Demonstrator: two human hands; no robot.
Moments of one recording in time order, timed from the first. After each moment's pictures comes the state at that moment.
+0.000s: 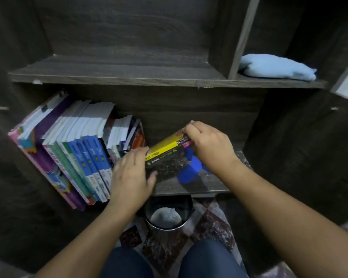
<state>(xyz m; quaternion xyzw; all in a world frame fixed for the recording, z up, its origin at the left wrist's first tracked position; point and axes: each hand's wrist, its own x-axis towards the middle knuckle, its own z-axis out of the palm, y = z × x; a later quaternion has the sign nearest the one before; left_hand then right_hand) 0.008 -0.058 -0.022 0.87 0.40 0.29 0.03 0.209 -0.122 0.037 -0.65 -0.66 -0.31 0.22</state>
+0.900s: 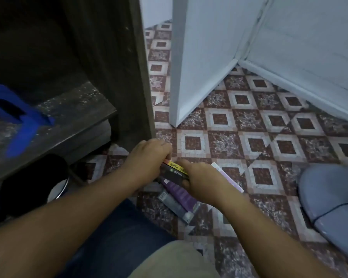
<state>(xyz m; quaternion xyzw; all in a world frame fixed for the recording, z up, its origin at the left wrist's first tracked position) 0.260 -0.354 -0.097 0.99 -0.07 -0.04 0.09 0.284 -0.528 -0.115 -0.92 -0.33 0.19 0.12</state>
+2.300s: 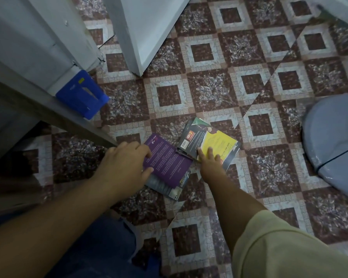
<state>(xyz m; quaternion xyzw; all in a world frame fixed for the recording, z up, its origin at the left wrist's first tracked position) 0.317 -0.381 -0.257 0.97 -0.07 -0.22 0.11 0.343 -0.630 -0.466 -0.92 0.01 0.38 0.05</state>
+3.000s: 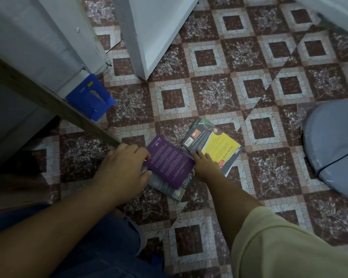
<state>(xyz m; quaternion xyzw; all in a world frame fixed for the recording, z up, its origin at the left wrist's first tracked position) 0.302 -0.367 -0.246 0.97 -0.07 -0.18 0.13 0.352 -0.607 -0.445 -0.91 -0.08 0.40 0.04</state>
